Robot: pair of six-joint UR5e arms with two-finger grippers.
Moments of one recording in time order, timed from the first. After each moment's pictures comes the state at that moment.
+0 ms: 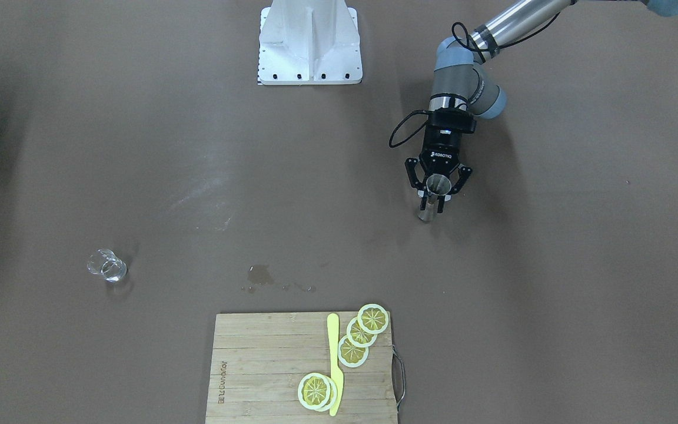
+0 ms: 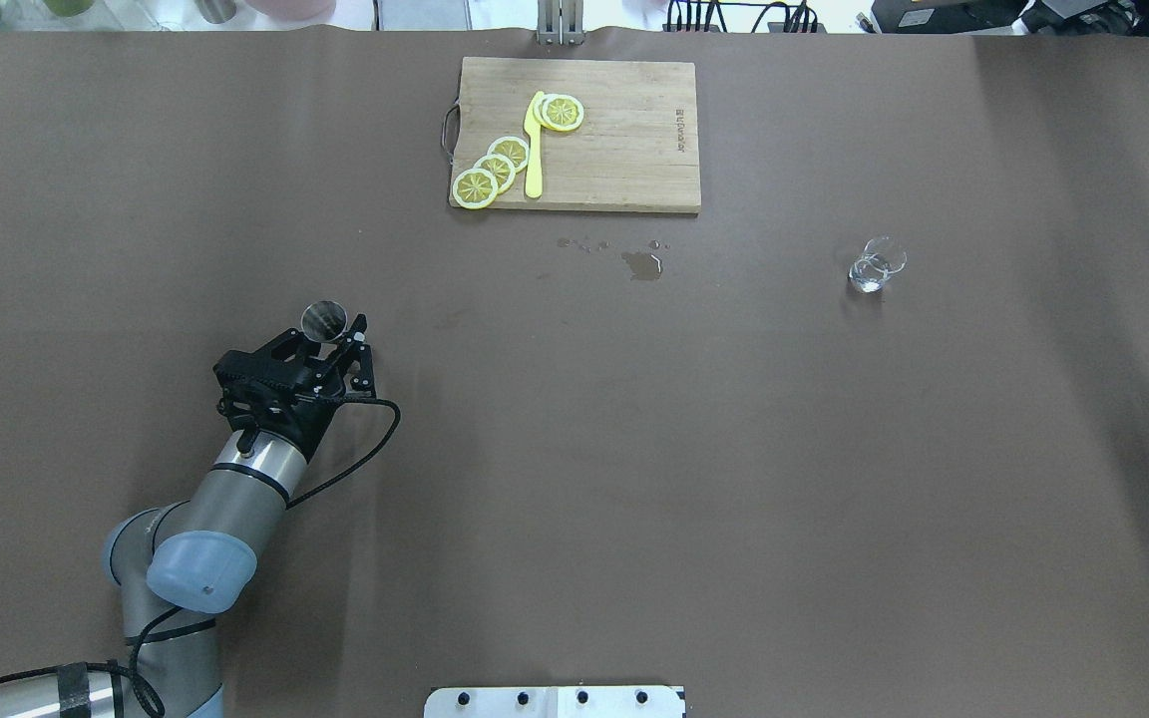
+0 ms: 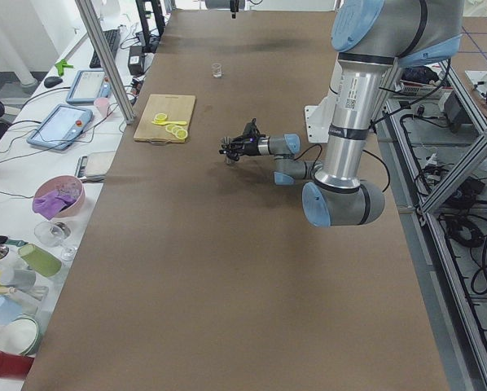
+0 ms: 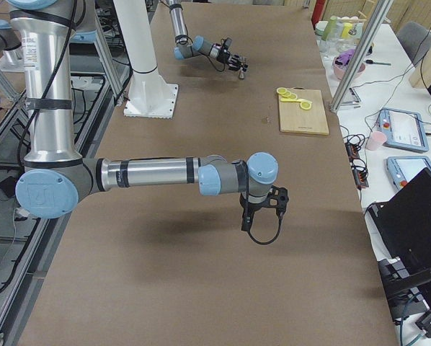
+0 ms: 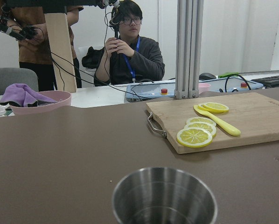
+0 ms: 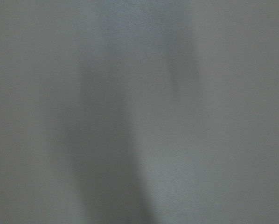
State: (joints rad) left arm -0.27 -1.87 -1.43 -2.84 -0.65 -0.85; right arm 1.43 -1.57 1.64 -1.52 2.38 0.33
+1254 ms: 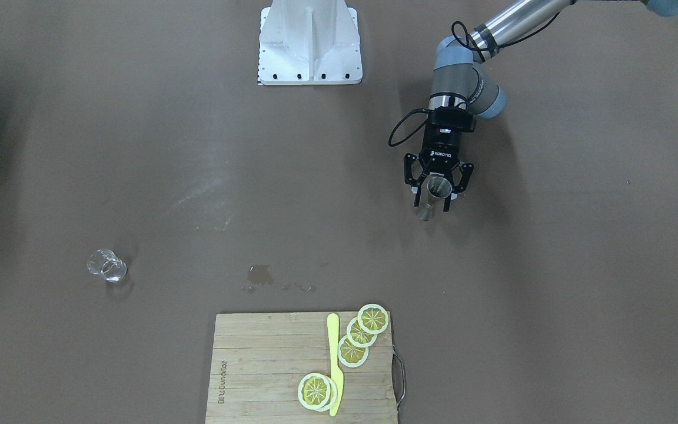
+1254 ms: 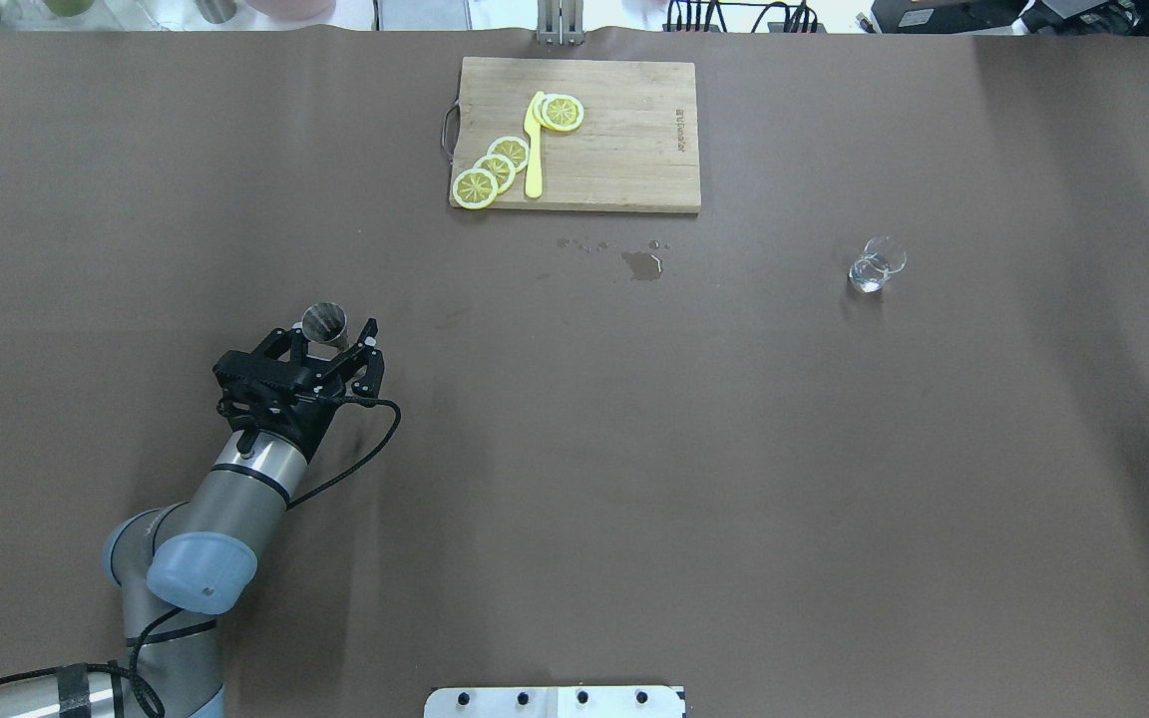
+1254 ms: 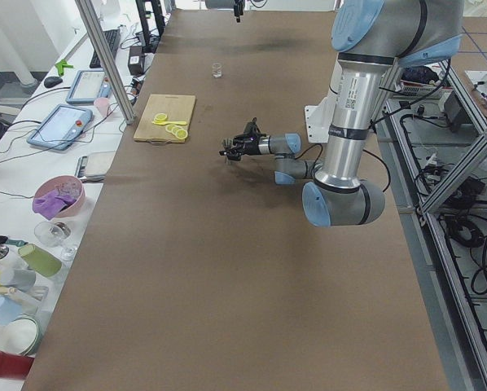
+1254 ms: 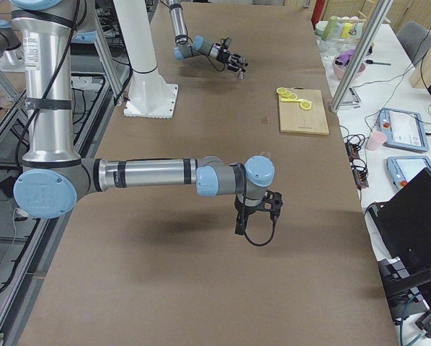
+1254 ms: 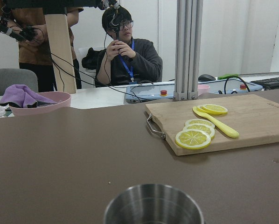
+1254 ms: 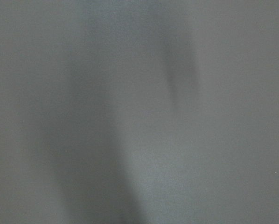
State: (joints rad) left arm -0.27 -1.87 -1.43 -2.84 -0.65 -0.85; right arm 1.39 -1.59 1.64 -1.56 2.35 0.33
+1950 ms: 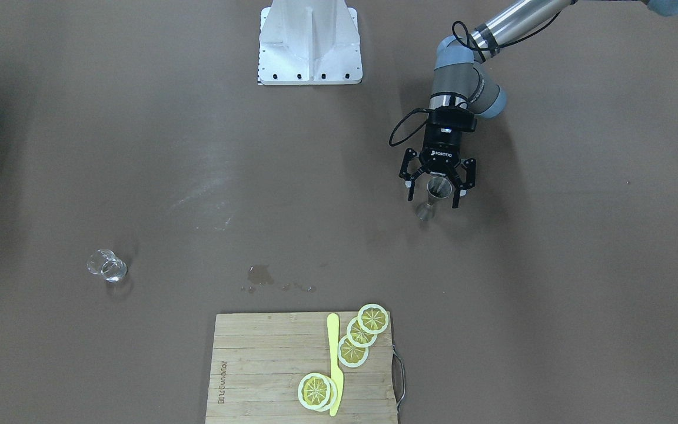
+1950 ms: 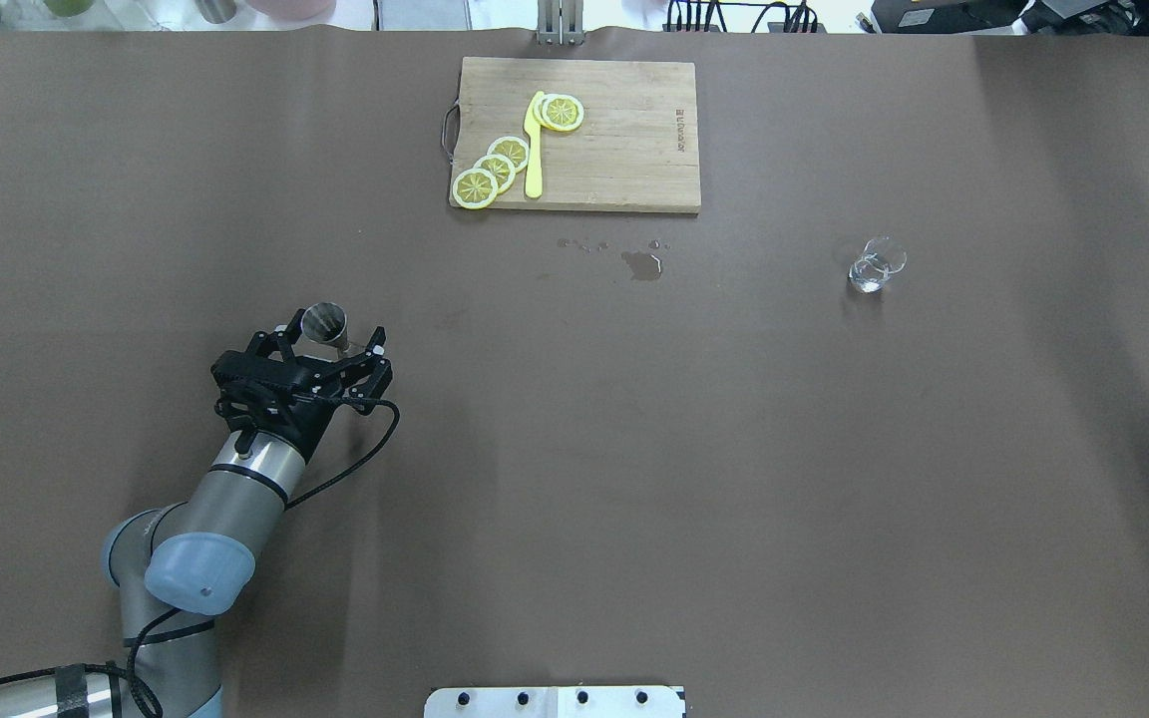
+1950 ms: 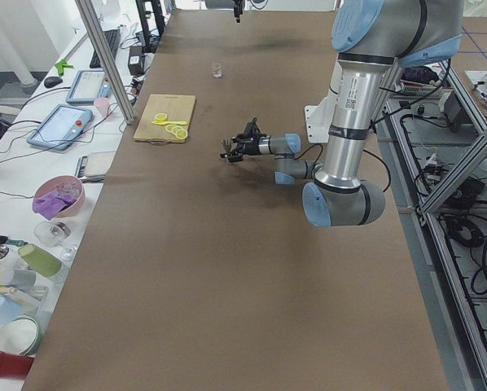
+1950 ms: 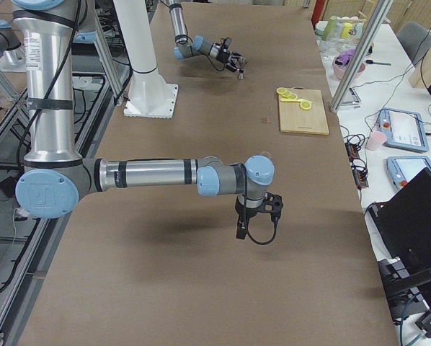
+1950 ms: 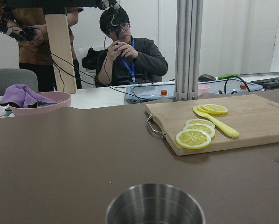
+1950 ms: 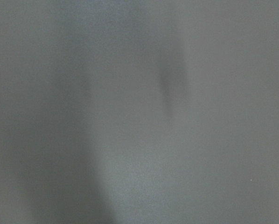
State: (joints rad) left arm -0.27 -1.87 -1.44 -2.84 -0.65 -0.85; right arm 1.38 -1.59 1.63 -1.55 2.26 0.33
